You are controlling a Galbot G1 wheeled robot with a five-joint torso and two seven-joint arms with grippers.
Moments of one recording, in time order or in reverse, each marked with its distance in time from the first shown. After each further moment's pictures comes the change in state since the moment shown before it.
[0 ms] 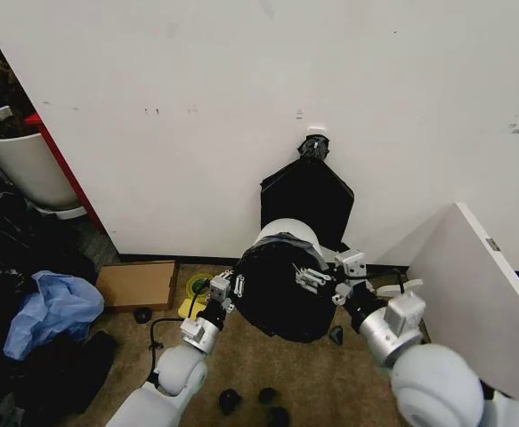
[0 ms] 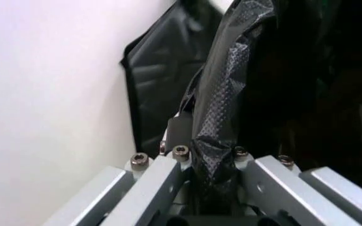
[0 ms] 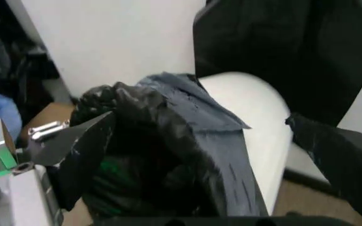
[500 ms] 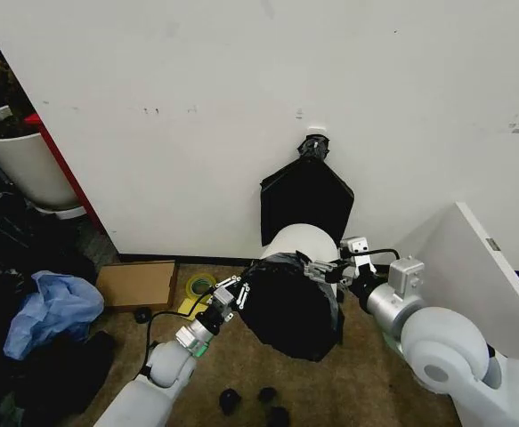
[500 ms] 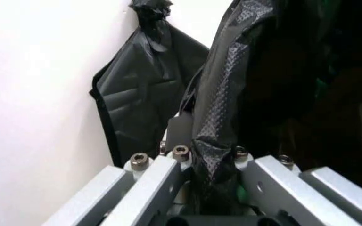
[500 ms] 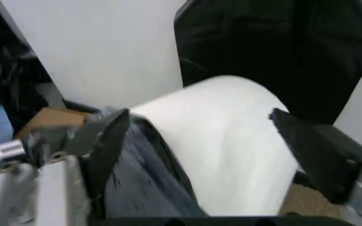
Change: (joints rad) left arm -0.041 0.021 -0.017 0.063 0.037 -0.128 0.139; right arm 0.065 -0.017 0.024 -0.089 0.069 0.008 -0.053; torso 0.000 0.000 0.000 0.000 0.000
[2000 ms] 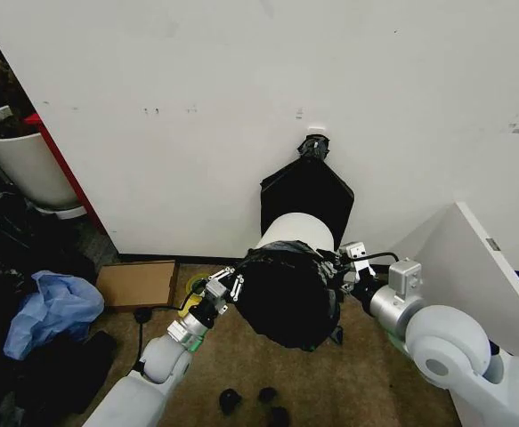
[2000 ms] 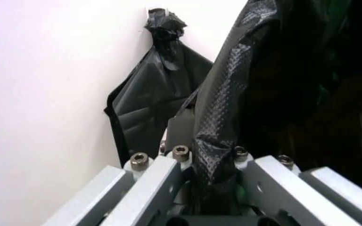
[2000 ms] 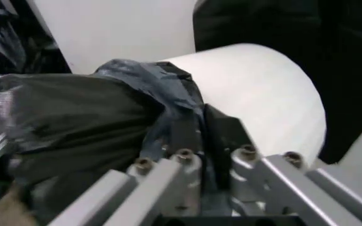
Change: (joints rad) left arm 0.004 0.019 -0.007 -0.056 -0.043 0.017 -0.019; right arm -0.013 -0.013 0.012 -0.102 -0.074 0.090 -0.221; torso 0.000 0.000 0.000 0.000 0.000
